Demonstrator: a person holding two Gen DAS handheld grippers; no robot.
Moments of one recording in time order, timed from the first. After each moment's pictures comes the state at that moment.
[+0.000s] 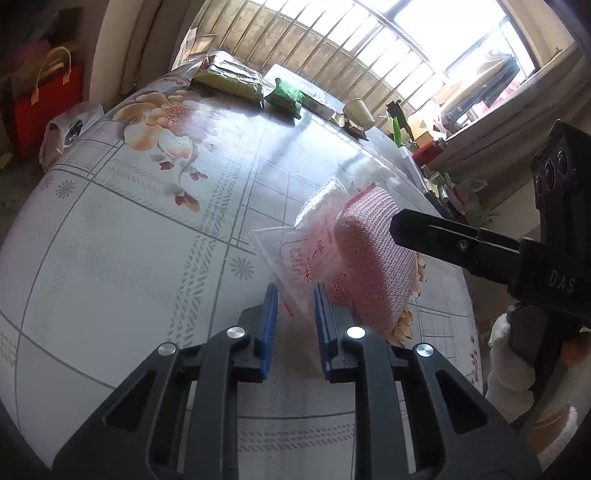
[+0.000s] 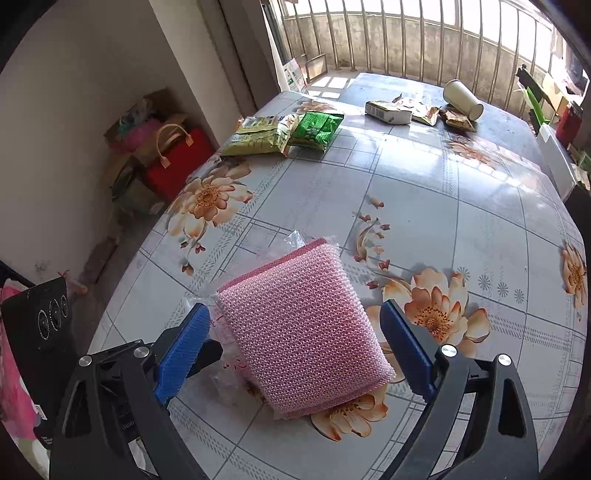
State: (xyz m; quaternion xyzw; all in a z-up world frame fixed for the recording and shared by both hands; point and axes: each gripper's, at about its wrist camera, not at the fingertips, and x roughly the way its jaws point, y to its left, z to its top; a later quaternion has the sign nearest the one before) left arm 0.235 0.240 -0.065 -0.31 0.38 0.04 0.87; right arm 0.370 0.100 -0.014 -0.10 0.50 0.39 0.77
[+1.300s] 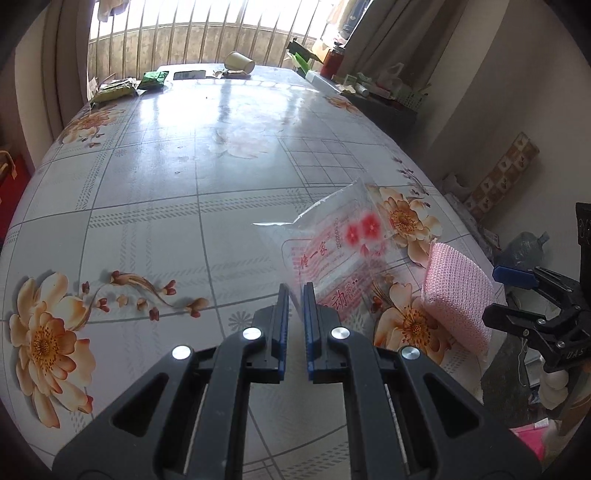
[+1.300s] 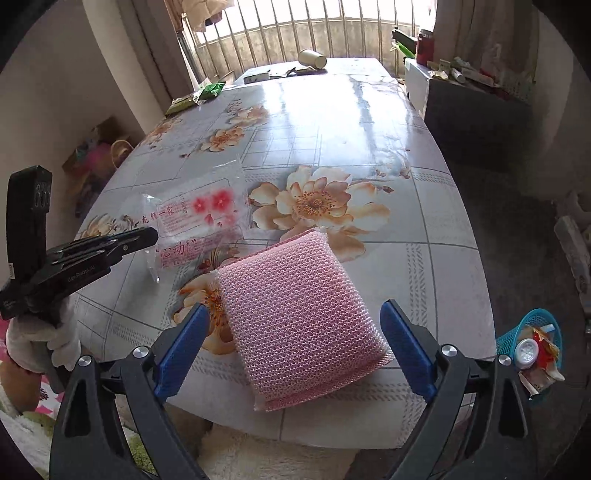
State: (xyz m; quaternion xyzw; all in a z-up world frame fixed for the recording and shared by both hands) left arm 0.106 0.075 -0.047 -0.10 0.44 -0.07 0.89; right arm 0.146 -0.177 -0.035 -0.04 0.49 0.24 0.84
